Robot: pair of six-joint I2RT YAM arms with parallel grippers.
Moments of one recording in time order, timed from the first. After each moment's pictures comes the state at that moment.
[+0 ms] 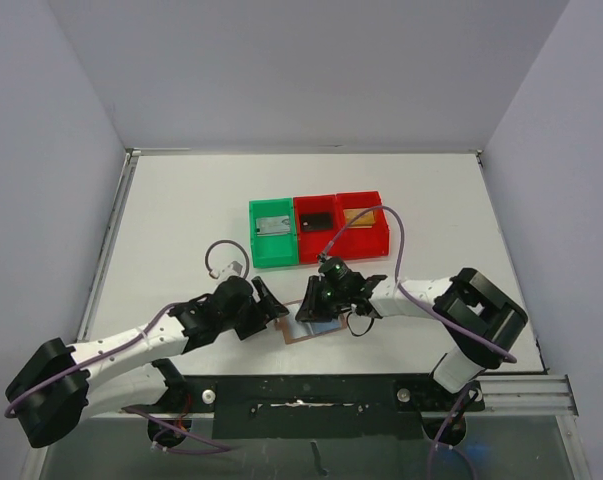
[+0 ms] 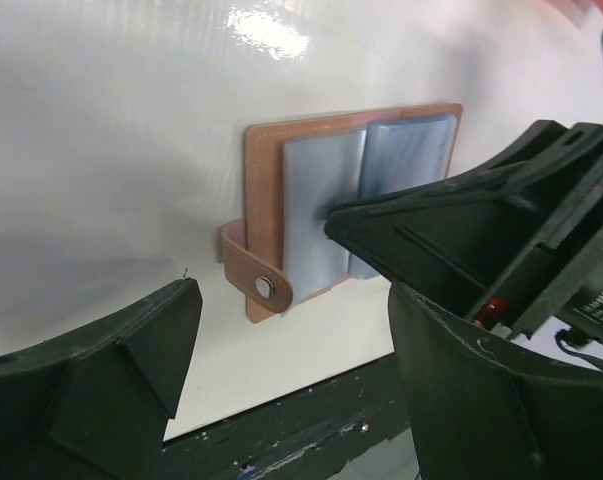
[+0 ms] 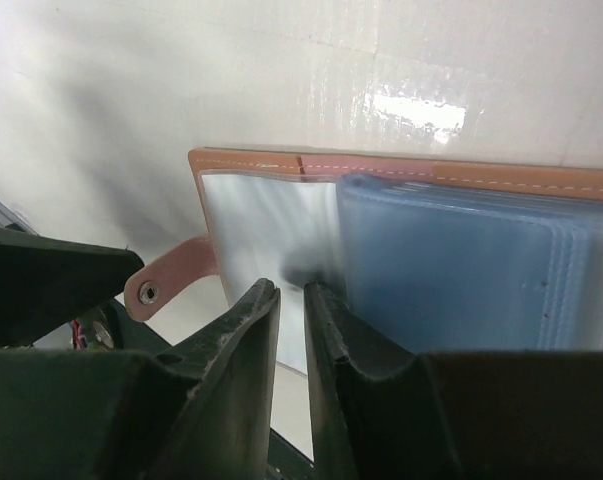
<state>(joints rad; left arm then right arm) -0.86 1.04 0.43 -0.19 -0.08 -1.30 0.84 1.60 0.69 0.01 -0.23 0.93</state>
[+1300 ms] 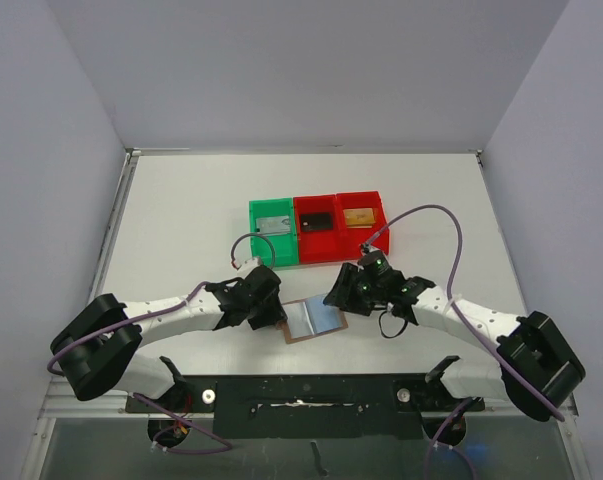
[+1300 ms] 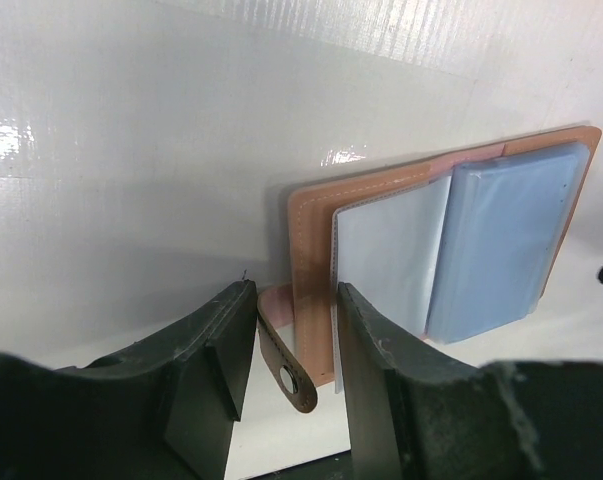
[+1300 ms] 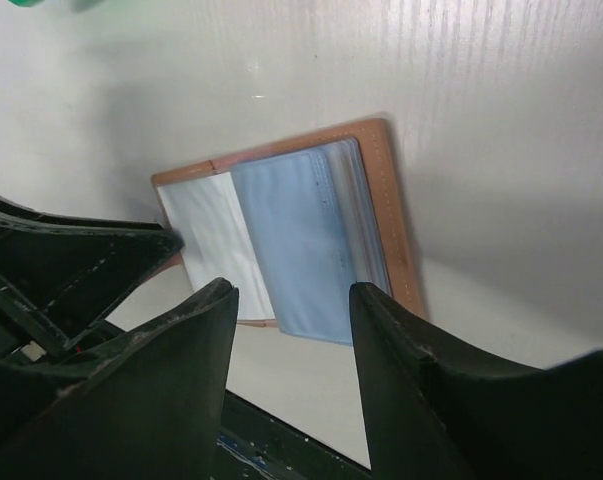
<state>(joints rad) -0.88 1.39 0.63 -0.29 -0.14 -1.15 0.67 1.22 0.58 -0.20 -0.13 0.90</state>
